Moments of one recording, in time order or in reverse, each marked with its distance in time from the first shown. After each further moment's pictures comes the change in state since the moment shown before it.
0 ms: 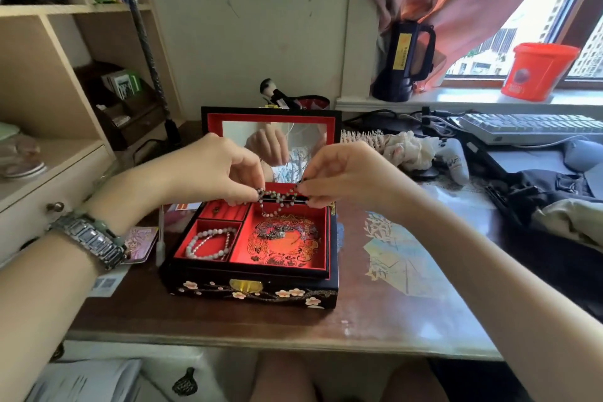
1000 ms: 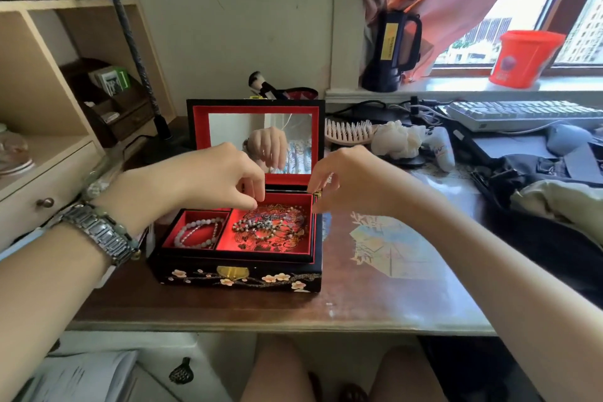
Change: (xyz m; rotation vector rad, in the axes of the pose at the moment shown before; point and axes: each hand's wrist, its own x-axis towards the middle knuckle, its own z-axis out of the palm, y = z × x) left_hand 0.008 0.012 0.020 0.337 -0.143 0.089; right_hand -0.021 0.004 -0.012 -0.753 -0.055 -0.118
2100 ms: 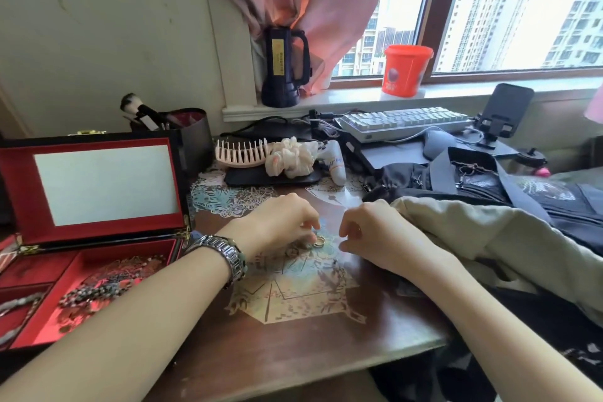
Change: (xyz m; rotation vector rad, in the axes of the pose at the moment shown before) left_hand 0.195 0.155 0.099 -0.028 0.007 0.267; right_hand -0.102 0.162 -0.009 -0.107 0.109 0.435
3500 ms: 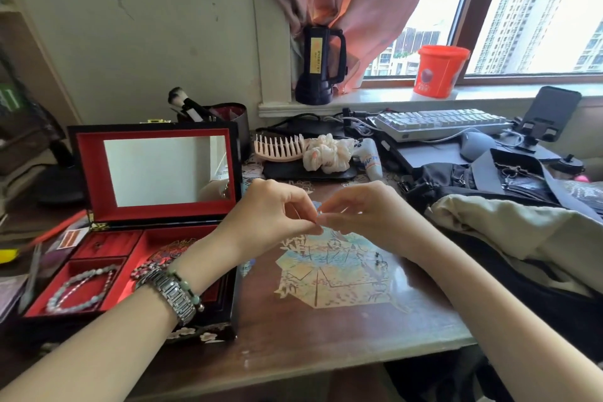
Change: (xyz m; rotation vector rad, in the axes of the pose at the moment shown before) left_hand -0.109 -0.009 -0.042 -0.536 0.407 -0.054; right_hand 0.008 -0.068 -0.004 0.555 0.016 -0.120
